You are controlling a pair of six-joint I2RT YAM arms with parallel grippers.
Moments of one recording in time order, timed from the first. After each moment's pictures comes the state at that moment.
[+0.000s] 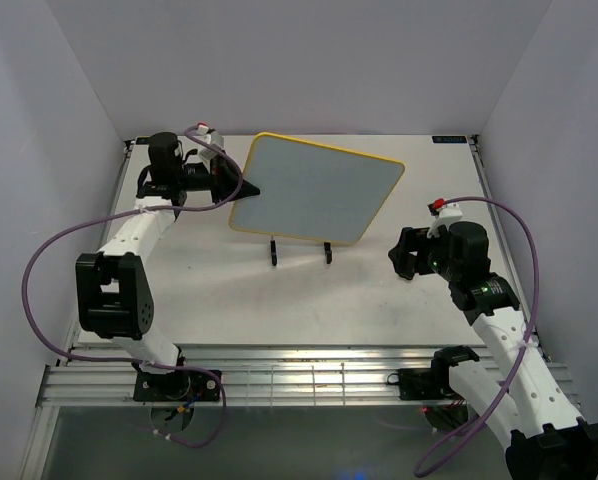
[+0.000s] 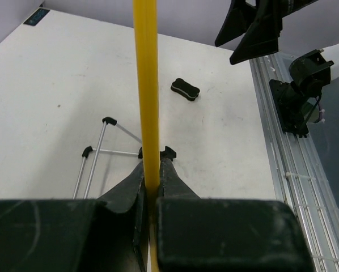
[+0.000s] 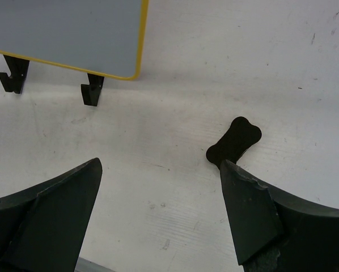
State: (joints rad) left arm -0.06 1.64 1.24 0.13 1.42 0.12; right arm 0.23 0.75 0.67 -0.44 -0.16 0.14
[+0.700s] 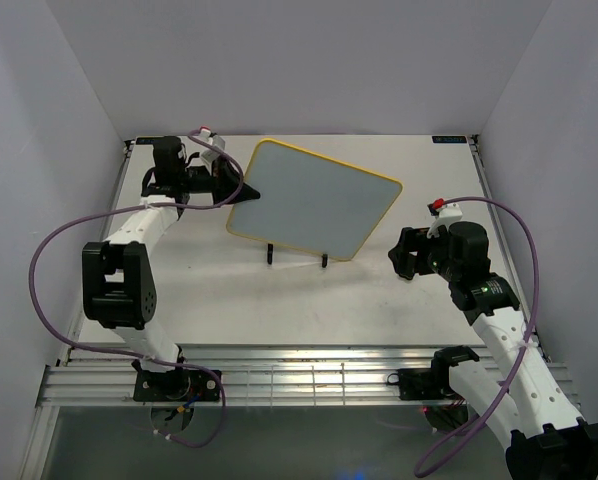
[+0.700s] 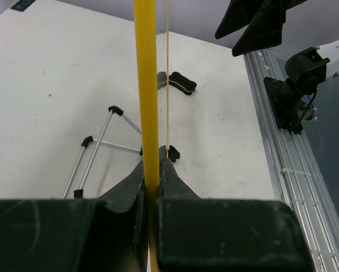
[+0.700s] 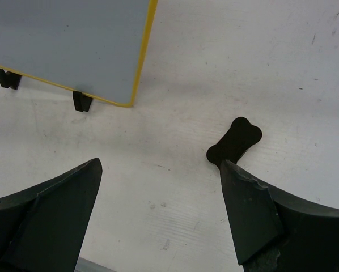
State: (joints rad) left arm -0.06 1.69 1.23 0.16 1.46 0.11; right arm 0.23 0.75 0.67 -0.44 -0.16 0.14
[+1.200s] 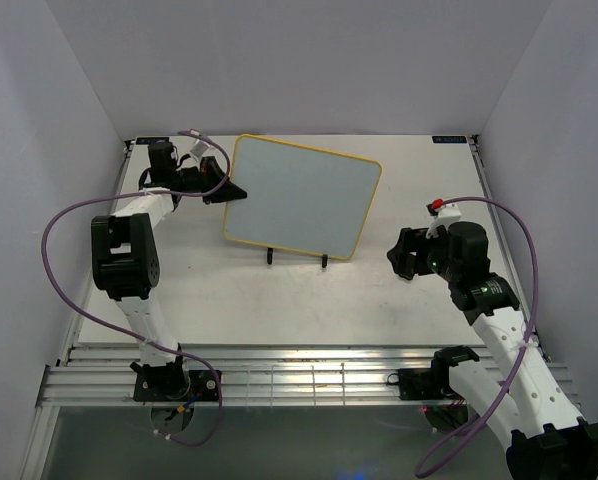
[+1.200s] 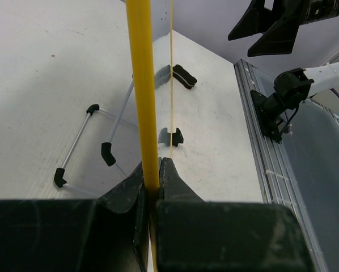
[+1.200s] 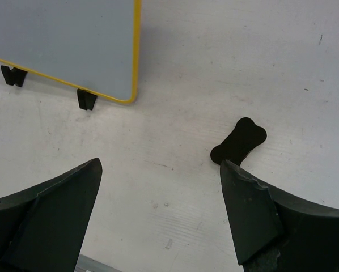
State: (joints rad) left arm 0.05 1.94 1.33 0.14 1.54 0.04; right arm 0.24 0.75 0.67 -0.44 -0.17 0.14
